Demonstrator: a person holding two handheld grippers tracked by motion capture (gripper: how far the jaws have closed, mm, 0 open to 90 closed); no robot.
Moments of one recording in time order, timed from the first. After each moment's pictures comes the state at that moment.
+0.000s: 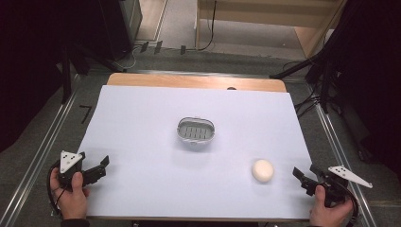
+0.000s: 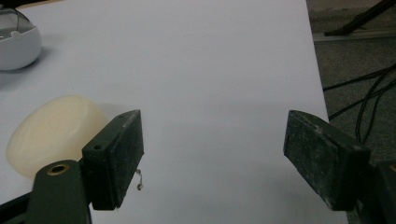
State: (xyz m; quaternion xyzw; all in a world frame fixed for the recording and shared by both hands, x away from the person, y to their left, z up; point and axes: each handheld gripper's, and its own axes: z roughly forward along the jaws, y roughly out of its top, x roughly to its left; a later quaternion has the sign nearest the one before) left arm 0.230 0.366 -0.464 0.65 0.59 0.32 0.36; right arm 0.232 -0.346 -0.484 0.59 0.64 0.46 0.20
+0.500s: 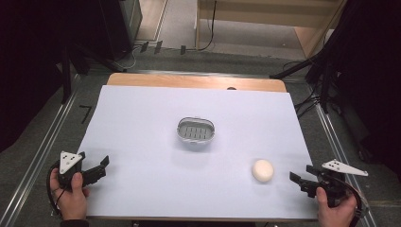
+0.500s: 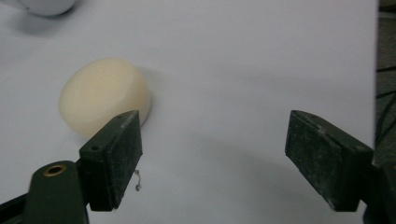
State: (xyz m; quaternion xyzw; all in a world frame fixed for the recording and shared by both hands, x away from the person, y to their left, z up) left arm 0.229 0.366 -0.463 0.65 0.59 0.32 0.37; right arm 0.238 -0.338 -0.461 0.53 0.73 0.41 0.13
